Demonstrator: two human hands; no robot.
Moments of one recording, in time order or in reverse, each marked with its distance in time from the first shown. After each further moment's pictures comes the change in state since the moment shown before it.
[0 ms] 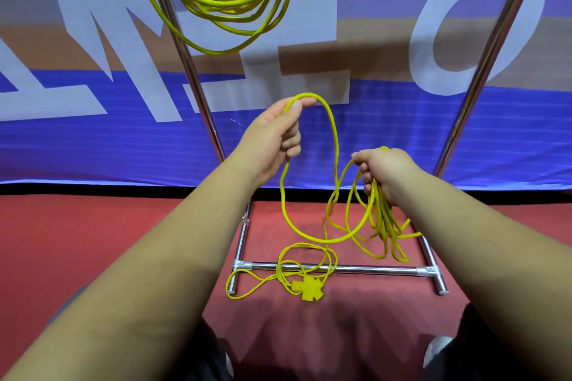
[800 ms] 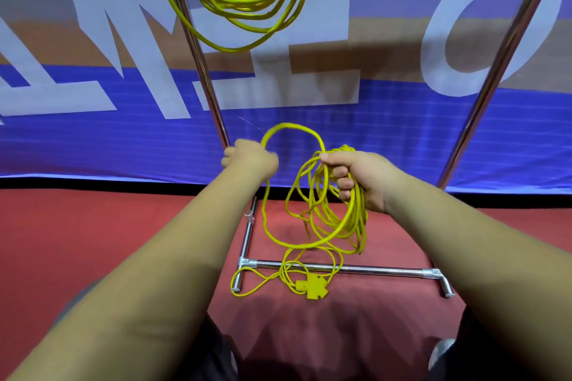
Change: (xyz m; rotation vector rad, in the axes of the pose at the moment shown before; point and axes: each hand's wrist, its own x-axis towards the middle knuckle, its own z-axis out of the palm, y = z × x) left_hand 0.008 -0.025 -0.057 1.141 0.611 -0.694; right_hand -0.033 0.000 0.040 0.086 -0.516 0.017
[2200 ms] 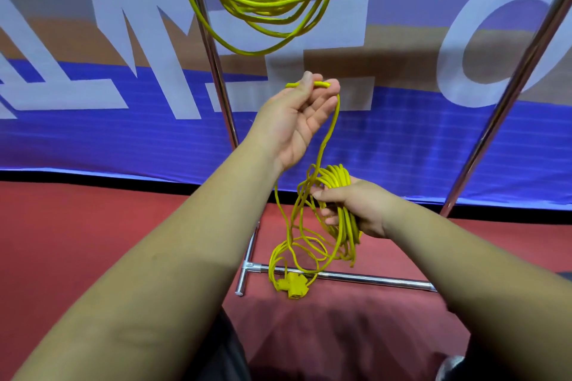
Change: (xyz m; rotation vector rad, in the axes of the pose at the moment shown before) left_hand -0.062 0.054 -0.050 -1.665 -0.683 0.412; right_hand 0.008 0.034 0.017 -0.187 0.011 0.000
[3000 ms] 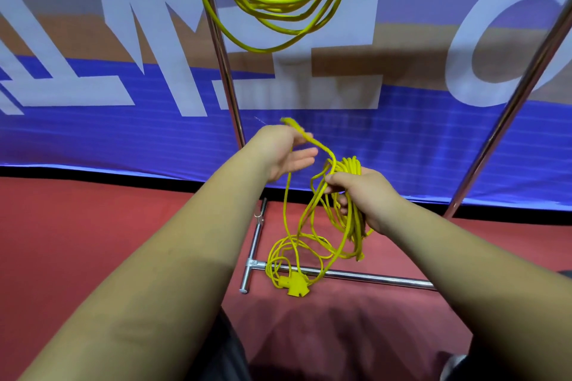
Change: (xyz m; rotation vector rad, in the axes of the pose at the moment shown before) left_hand 0.008 -0.009 -0.063 0.543 0.289 -0.314; right_hand 0.003 -0.003 0.011 -0.010 0.220 -0.170
